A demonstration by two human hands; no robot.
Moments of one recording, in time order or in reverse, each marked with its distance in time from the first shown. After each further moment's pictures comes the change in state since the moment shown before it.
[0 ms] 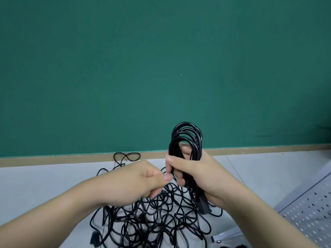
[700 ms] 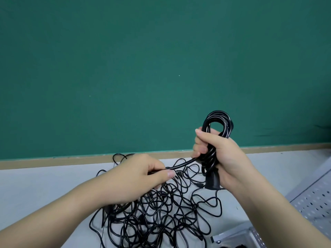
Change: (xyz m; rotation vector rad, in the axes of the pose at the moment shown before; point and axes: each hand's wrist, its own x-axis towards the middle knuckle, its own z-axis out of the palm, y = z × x) left_hand 0.007 0.004 0.000 0.134 0.159 0.085; right_hand 0.012 -0.013 -0.033 0.563 0.295 -0.024
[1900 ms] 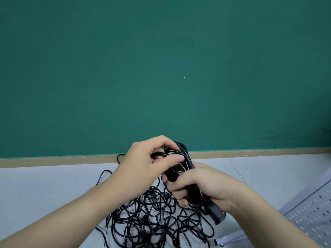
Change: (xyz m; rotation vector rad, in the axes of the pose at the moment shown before) left_hand 0.003 0.007 0.005 -0.351 0.424 0.186; right_hand -0.022 0.029 0.017 -0.455 -0.455 0.458
